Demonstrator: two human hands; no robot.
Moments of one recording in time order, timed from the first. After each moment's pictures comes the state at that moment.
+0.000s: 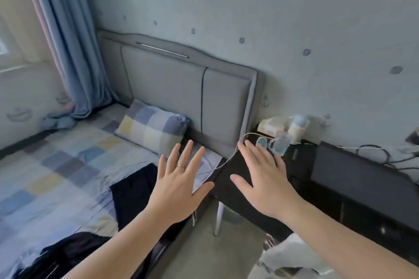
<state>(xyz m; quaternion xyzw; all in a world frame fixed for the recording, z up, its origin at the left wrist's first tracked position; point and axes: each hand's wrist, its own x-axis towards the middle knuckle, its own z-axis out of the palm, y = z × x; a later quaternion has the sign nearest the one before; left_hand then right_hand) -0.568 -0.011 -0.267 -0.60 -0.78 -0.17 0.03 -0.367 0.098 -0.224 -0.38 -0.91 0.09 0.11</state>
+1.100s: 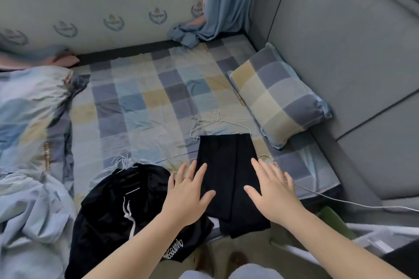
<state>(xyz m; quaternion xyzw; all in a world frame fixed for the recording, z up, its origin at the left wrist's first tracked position) -0.876 -0.044 -0.462 -0.23 -0.94 -0.12 -0.22 -0.795 0.185 -0.420 -0.16 -0.95 0.17 -0.19</state>
